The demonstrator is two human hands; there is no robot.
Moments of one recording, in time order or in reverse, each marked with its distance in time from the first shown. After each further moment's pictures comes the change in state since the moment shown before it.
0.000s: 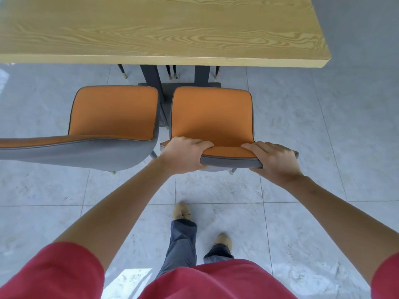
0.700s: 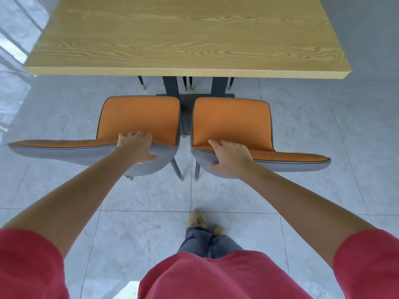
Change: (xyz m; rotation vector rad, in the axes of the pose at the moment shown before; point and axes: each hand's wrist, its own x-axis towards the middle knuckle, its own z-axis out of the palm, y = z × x) left_hand -0.091 -0.135 -0.036 0.237 -0.499 -0.624; right_hand 0.121 -0.143 0.005 0.011 -0.531 0.187
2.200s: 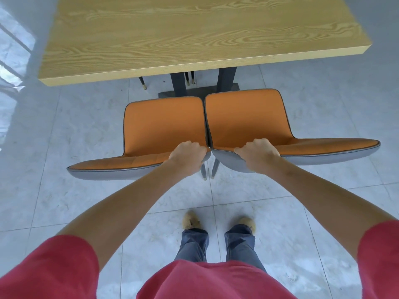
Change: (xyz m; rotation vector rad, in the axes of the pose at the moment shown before) left_hand -0.004 -0.022 0.030 0.124 0.239 0.520; right_hand 0.021 -0.075 0.001 -0.394 -0.222 0.037
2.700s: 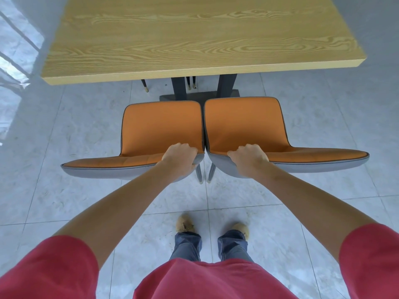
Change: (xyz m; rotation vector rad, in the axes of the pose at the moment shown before) left_hand 0.002 0.006 -0.006 -0.082 -0.001 -0.116; right_hand 0.000 0.006 0.001 0.022 0.003 -0.002
